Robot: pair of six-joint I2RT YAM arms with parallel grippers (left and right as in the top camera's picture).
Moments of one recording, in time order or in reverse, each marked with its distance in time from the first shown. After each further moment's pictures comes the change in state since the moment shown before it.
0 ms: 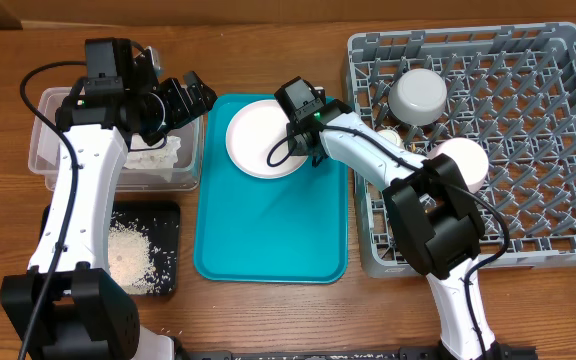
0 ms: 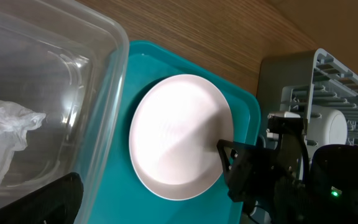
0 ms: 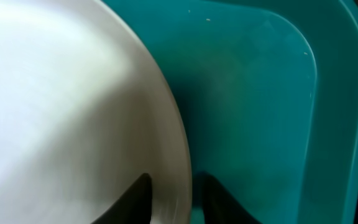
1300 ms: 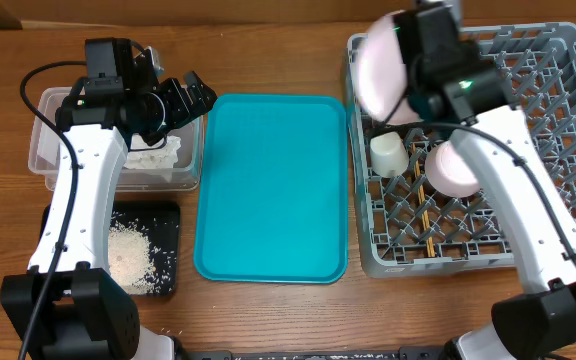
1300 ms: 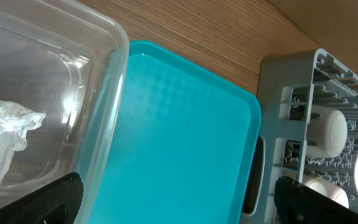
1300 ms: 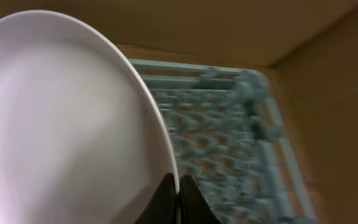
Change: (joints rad) left arm 0.000 0.000 0.000 0.000 0.000 0.000; right arm -0.257 -0.555 0.056 -0.277 0.512 -0.417
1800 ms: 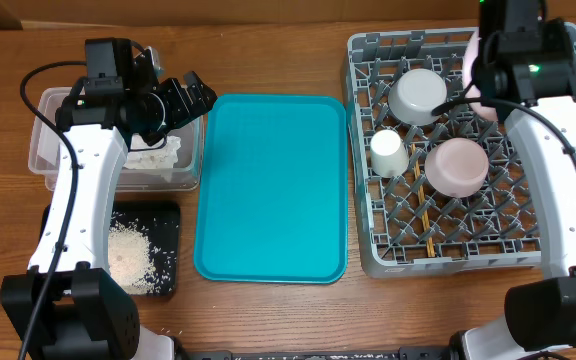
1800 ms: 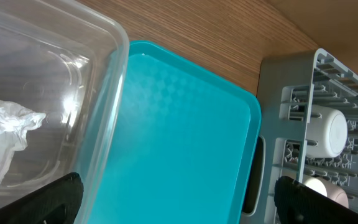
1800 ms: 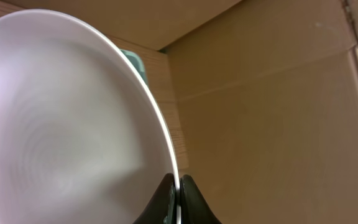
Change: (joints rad) left arm 0.000 0.000 0.000 0.000 0.000 0.000; right arm -0.243 0.004 0.000 0.138 0.142 -0.422
